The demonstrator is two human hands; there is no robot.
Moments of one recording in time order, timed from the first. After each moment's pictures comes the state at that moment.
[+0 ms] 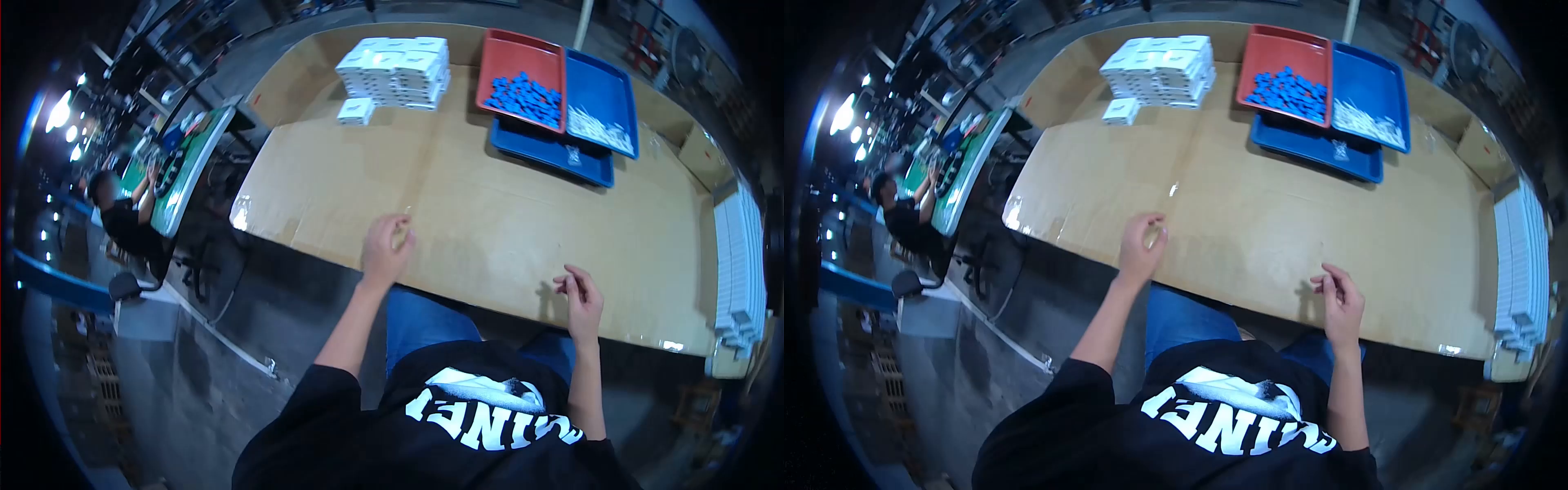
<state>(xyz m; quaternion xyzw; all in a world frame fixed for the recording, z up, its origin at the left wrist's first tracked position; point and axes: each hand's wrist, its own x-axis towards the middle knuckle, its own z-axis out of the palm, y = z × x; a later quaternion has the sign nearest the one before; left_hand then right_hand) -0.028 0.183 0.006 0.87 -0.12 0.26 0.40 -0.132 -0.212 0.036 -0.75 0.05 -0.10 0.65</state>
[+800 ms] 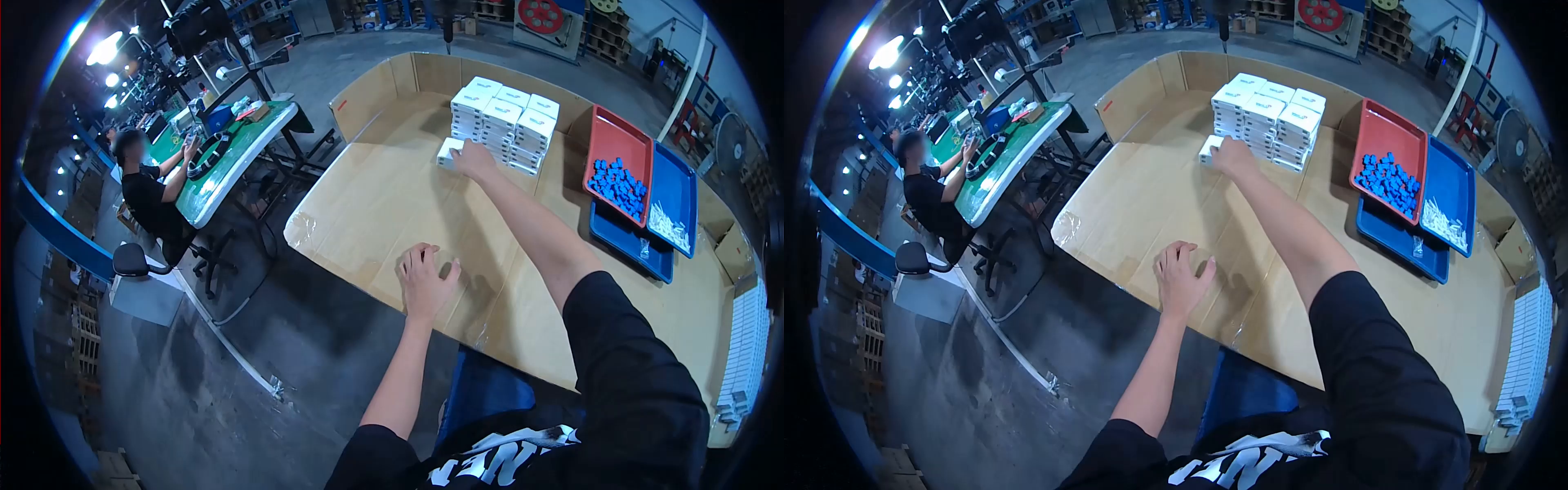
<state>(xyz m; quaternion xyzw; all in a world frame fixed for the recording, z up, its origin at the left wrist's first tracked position) 0.028 0.304 -0.008 0.92 0.09 0.28 0.26 0.337 0.234 0.051 -0.97 -0.13 -0.04 0.21</state>
